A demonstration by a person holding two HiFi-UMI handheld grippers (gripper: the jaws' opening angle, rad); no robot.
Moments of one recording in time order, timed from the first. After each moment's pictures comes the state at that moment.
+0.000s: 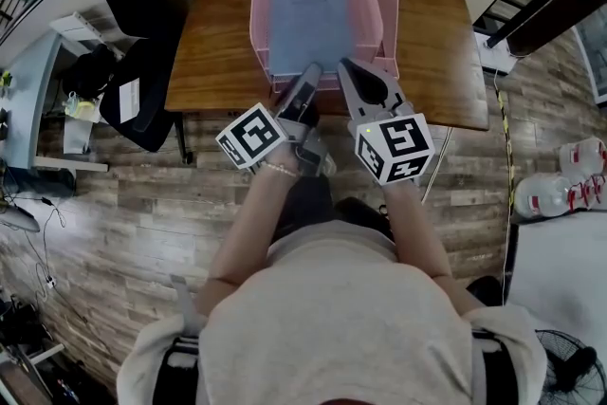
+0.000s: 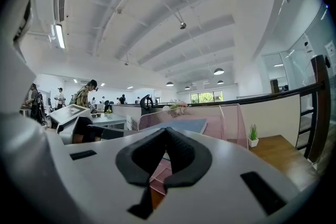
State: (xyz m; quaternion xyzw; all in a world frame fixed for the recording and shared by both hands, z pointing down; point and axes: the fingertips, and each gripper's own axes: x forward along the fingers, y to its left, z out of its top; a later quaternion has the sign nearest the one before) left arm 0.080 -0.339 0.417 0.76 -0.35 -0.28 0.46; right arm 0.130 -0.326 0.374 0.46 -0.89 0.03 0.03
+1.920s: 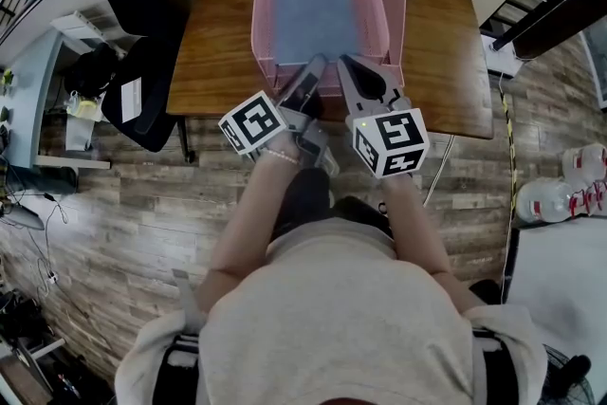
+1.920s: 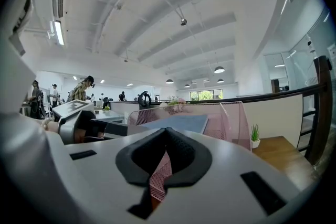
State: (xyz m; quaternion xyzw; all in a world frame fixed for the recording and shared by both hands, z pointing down) left arm 0.086 -0.378 0.419 0.77 -0.33 -0.27 0.47; right arm 0.126 -0.362 0.387 0.46 -0.89 0.03 0.04
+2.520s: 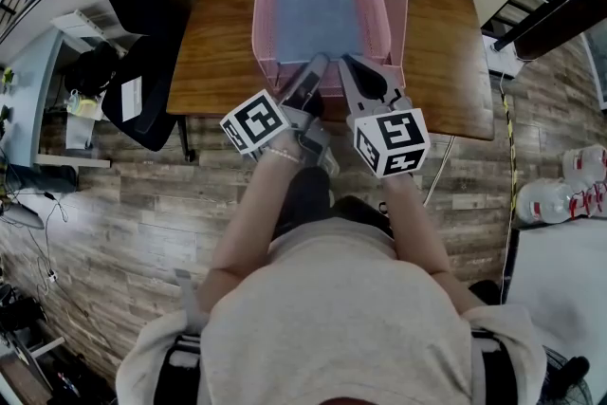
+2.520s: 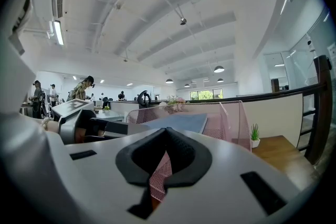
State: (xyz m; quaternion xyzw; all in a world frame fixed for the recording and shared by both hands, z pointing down) left arm 0.086 -0.382 0.420 0.77 -0.34 -0.28 0.47; right arm 0.128 -0.365 0.389 0.46 -0.89 0.03 0.05
